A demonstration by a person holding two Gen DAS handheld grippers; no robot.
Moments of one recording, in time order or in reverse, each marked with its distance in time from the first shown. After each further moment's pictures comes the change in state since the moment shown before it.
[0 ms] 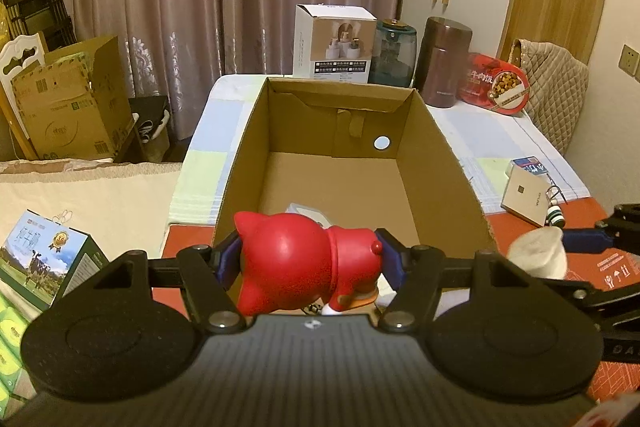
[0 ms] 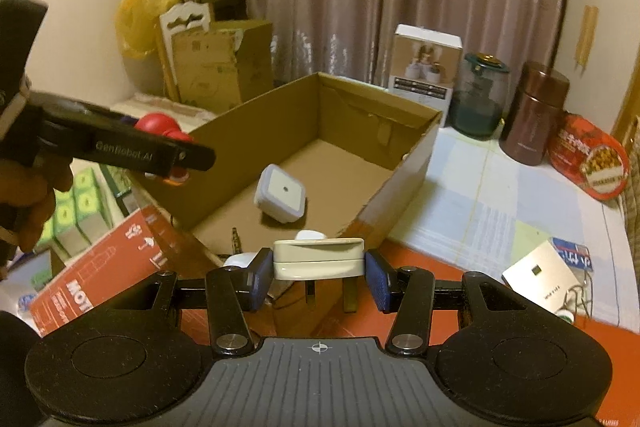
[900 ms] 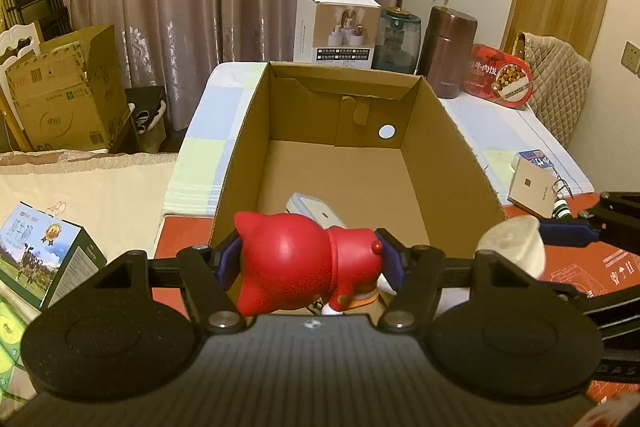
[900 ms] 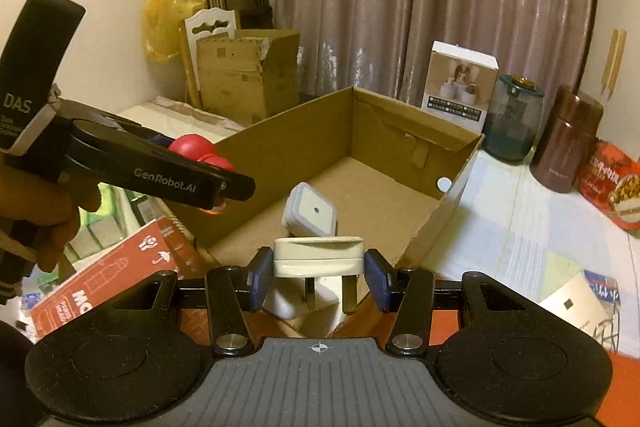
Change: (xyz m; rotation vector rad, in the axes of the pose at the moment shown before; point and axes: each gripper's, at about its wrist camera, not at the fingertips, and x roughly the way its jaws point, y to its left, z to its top) left arm 0.021 0.009 -0.005 -0.009 0.028 -0.013; right arm 0.027 0.019 0.006 -0.062 -0.043 0.050
